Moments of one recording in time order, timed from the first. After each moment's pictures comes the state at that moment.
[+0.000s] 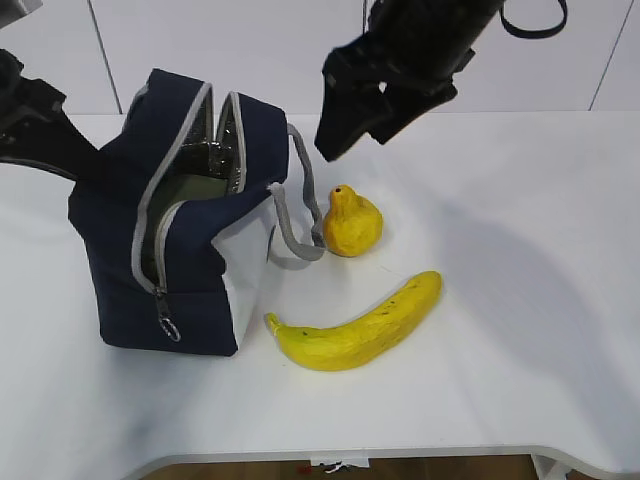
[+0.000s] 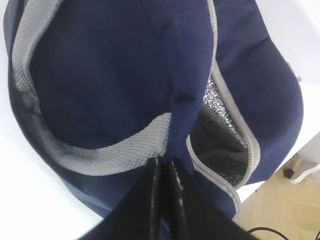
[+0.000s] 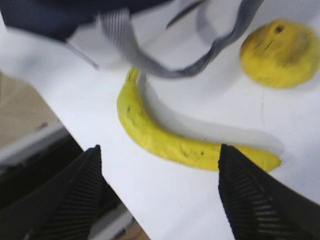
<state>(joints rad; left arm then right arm) -0.05 1.58 -1.23 -0.68 1.01 0.60 0.42 1.88 -1.84 0.33 1.25 -0.33</state>
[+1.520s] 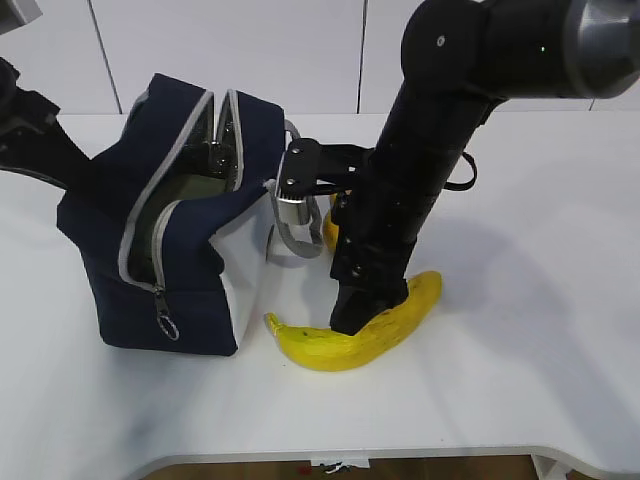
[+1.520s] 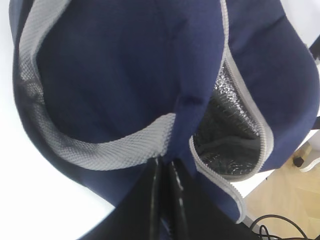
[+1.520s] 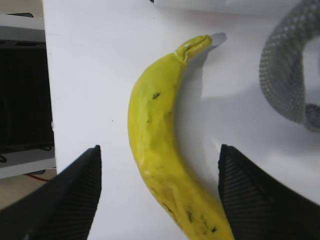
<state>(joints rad) -0.05 1.58 -1.23 -0.63 1.02 0.60 0.49 1.97 -1.53 0.35 1.12 -1.16</state>
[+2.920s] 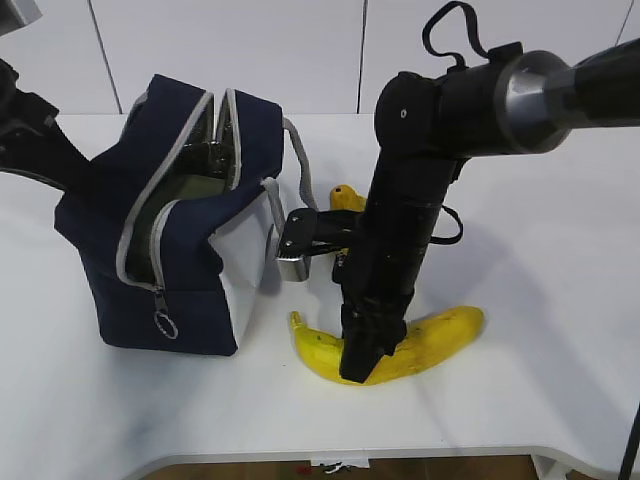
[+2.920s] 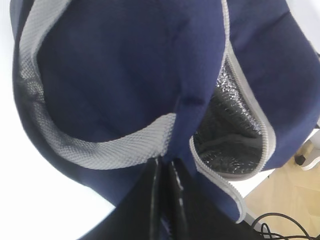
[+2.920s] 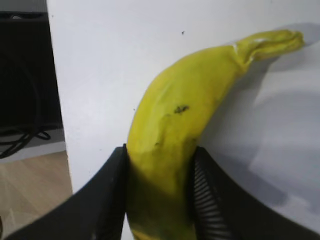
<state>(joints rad) -0.05 1.58 -1.23 -0.63 1.03 0.60 0.49 2.12 -1.53 0.36 1.20 -1.15</state>
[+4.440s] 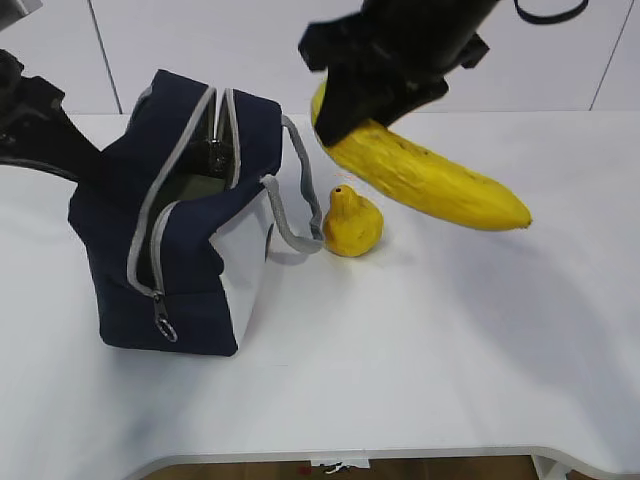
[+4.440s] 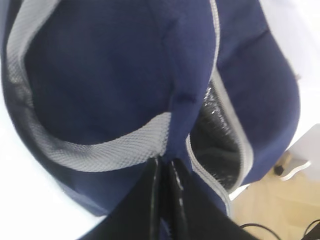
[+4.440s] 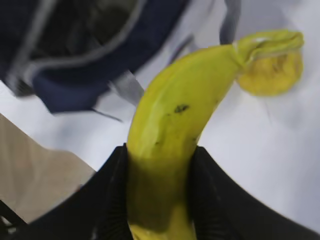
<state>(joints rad) -0.05 1.58 -1.23 -0.70 1.03 0.60 0.49 1.79 -1.76 0.25 1.23 -0.10</state>
